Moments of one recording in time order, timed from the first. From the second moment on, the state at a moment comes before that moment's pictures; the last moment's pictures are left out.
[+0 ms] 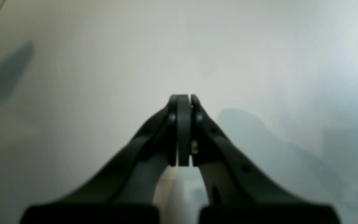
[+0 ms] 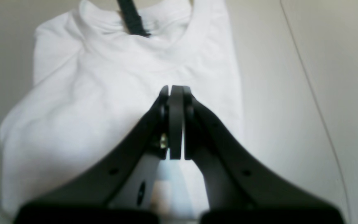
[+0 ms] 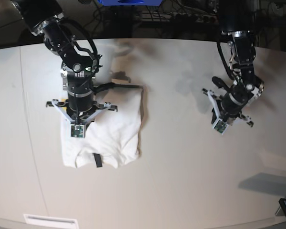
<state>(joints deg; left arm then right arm) 3.8 -15.1 -14.8 96.6 8.5 -40.6 35.3 -1.1 12.6 -32.2 107.3 -1.2 -37.3 -46.6</state>
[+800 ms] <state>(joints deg) 14.9 -15.0 -22.8 101.9 8.2 -40.8 35.2 -12.2 6.8 -32.5 101.3 -2.5 -34.9 -45.9</state>
